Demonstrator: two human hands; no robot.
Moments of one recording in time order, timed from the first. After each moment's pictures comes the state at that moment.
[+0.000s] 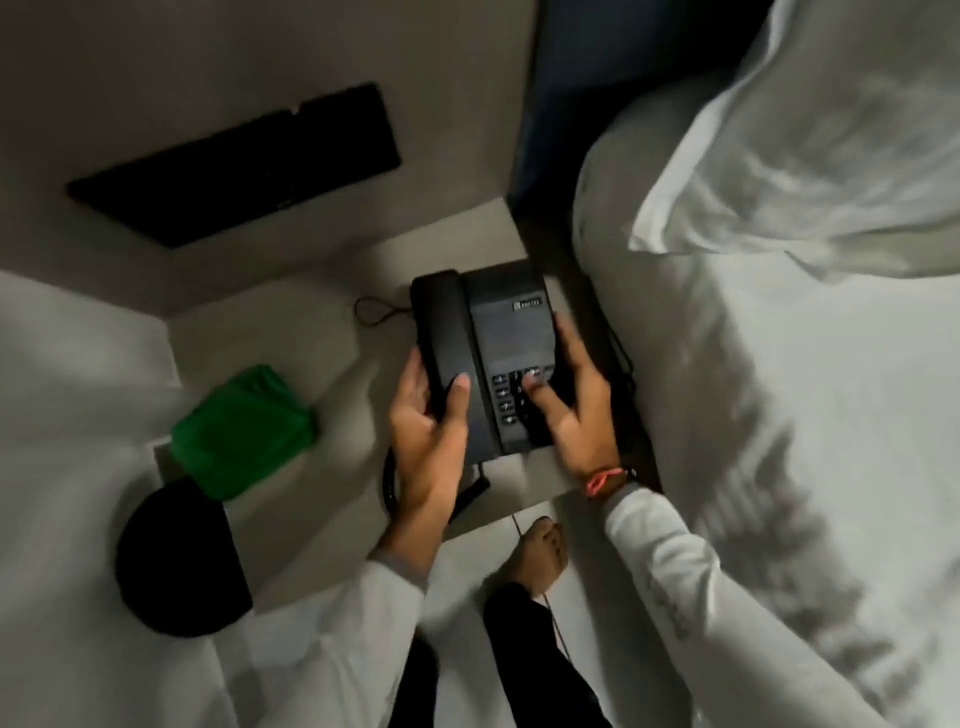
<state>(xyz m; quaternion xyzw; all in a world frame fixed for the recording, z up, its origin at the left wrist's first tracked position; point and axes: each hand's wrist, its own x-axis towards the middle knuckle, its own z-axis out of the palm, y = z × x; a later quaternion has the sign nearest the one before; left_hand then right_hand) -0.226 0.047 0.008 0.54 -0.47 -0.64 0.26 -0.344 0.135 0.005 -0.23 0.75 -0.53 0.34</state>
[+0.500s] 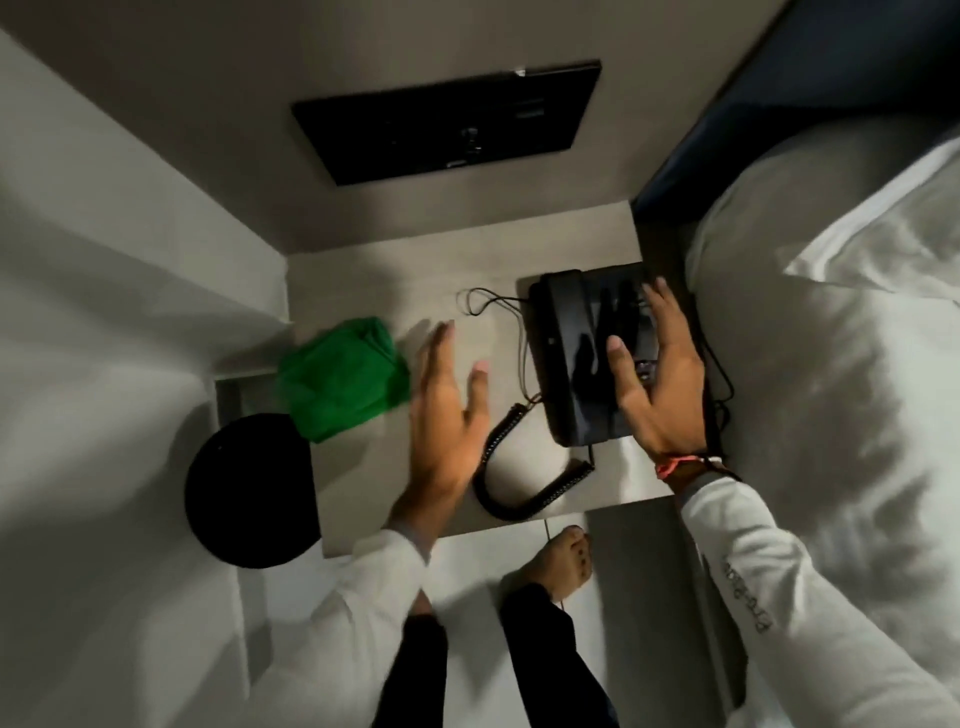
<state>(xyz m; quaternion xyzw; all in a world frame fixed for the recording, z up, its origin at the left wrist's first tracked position) -0.137 0.001 0.000 0.55 -0.67 -0.45 0.21 -0.327 0.090 0.010 -0.37 0.83 -0.37 0.20</state>
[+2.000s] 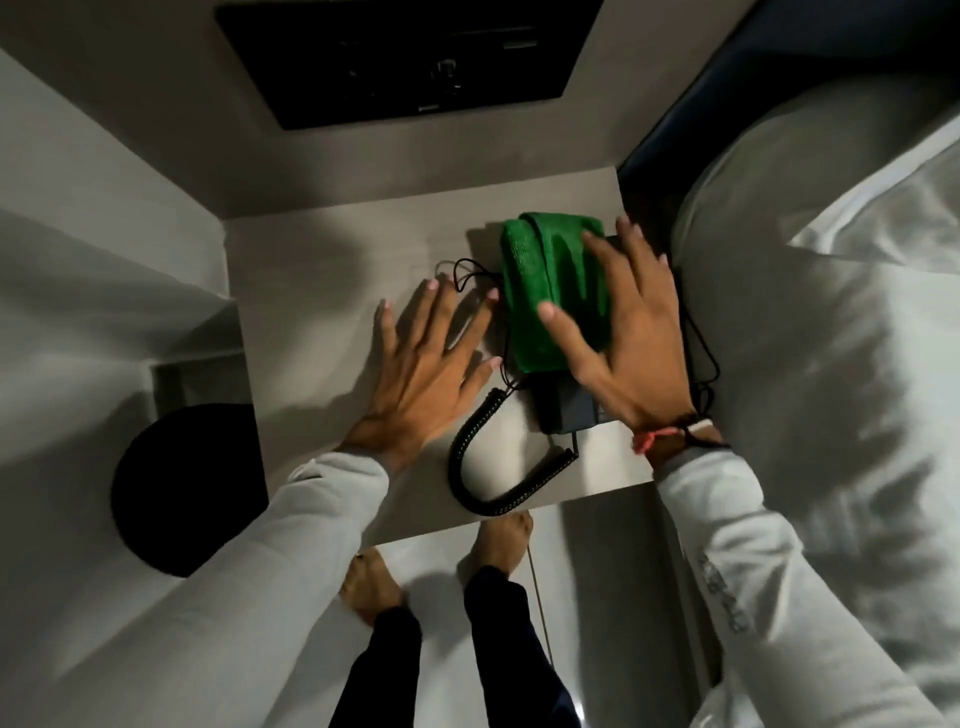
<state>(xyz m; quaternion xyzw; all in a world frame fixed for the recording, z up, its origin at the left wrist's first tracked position) -0.139 -0.038 -0.059 0.34 -0.93 -0.15 -0.06 -0.323 0.060 0.019 -0.49 0.84 -0.19 0.11</state>
